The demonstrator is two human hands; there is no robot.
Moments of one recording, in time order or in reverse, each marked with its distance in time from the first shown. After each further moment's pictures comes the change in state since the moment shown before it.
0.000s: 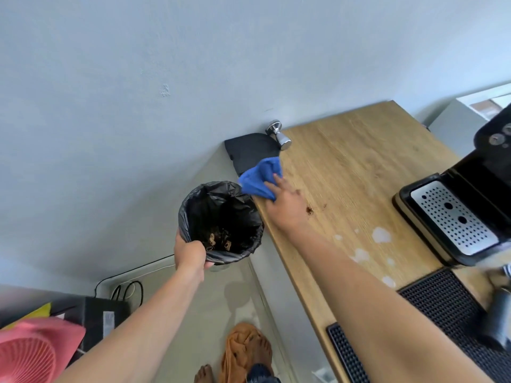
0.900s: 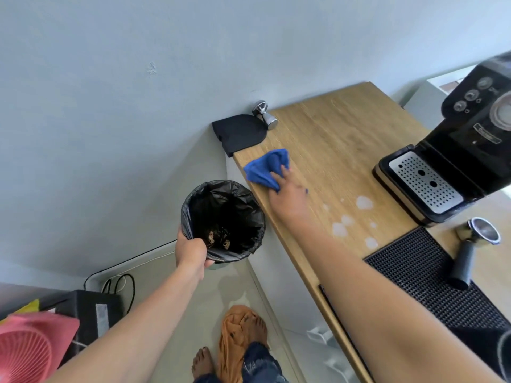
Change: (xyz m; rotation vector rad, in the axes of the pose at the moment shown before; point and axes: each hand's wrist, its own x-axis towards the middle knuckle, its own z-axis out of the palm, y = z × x) left_hand -0.025 -0.036 -0.020 0.054 -0.094 -0.011; right_hand -0.058 0.002 -0.006 0.160 0.053 0.240
